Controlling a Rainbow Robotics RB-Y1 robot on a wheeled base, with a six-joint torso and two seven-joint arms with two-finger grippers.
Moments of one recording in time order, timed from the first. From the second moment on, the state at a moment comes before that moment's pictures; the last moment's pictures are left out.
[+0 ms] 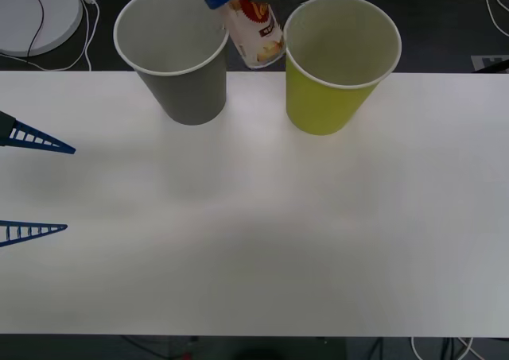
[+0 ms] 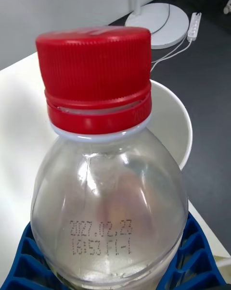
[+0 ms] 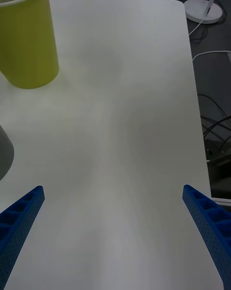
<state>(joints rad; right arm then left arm) -1.33 -0.64 0.53 -1.49 1.92 -1.21 -1.44 0.09 1.20 0.29 -1.85 -1.06 -1.36 0.10</state>
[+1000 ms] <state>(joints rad) -1.65 -0.34 0.57 -0.93 2.08 -1.28 -1.46 0.09 1.20 0.29 -1.85 -1.06 -1.36 0.10</state>
